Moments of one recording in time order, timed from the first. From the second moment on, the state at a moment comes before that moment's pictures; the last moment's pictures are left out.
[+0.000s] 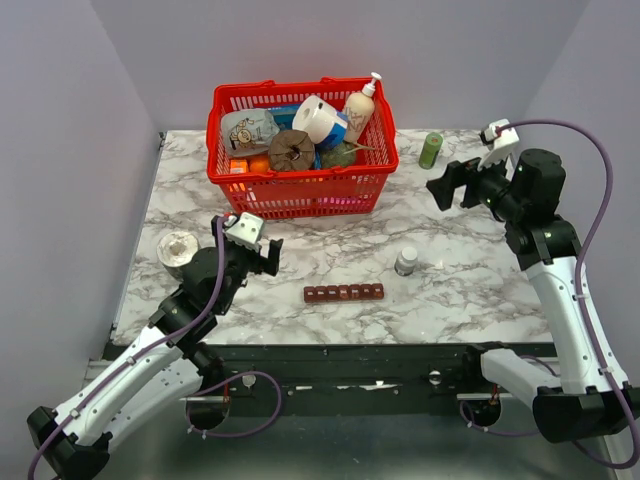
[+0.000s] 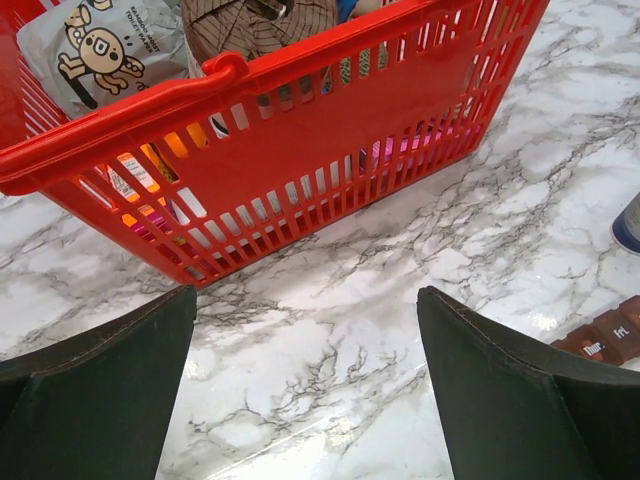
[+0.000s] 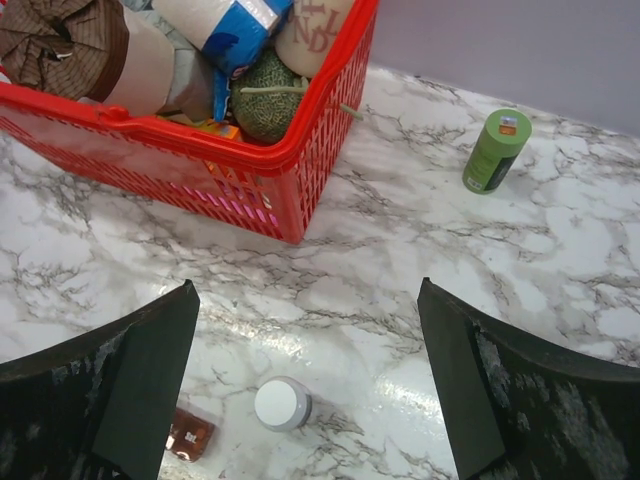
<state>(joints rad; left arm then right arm) -0.70 0.59 0.59 -0.11 -0.31 0.06 0.11 1.03 1.20 -0.44 -0.32 -0.05</state>
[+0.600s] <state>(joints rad) -0.69 0.61 0.59 -0.10 -0.26 0.08 0.11 1.06 1.15 -0.58 -0.74 -0.48</state>
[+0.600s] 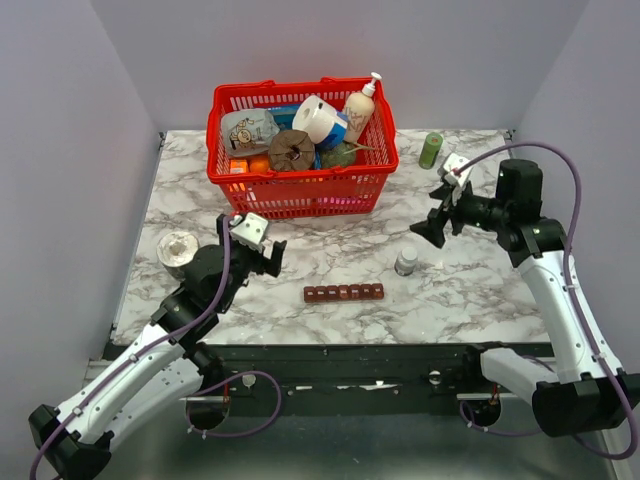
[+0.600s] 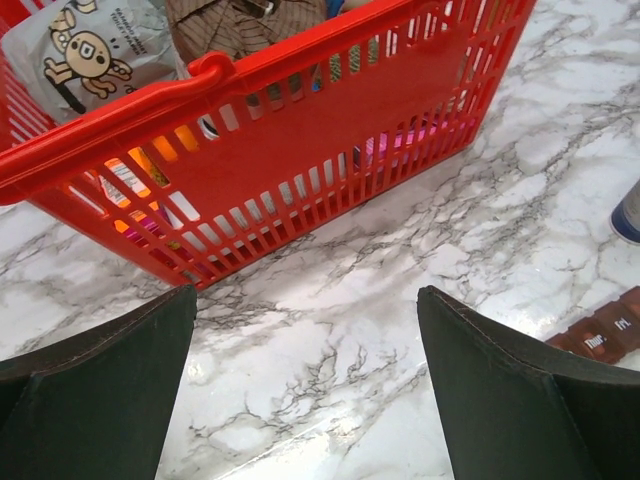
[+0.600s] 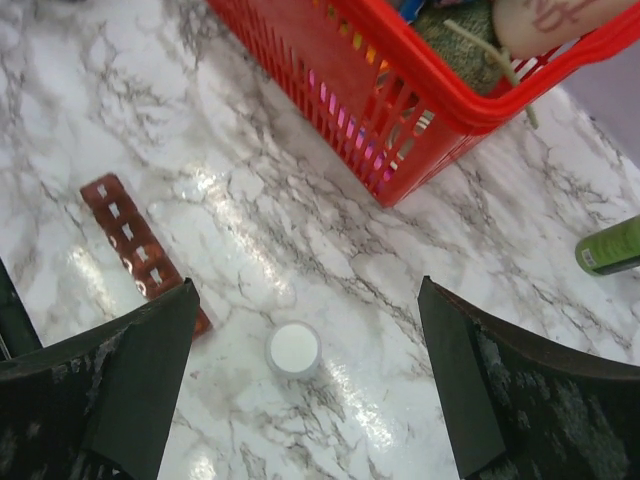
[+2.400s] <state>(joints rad) -0.69 0.64 0.58 -0.09 -0.03 0.13 0.37 1.45 1.07 -0.74 -0.25 -0.68</state>
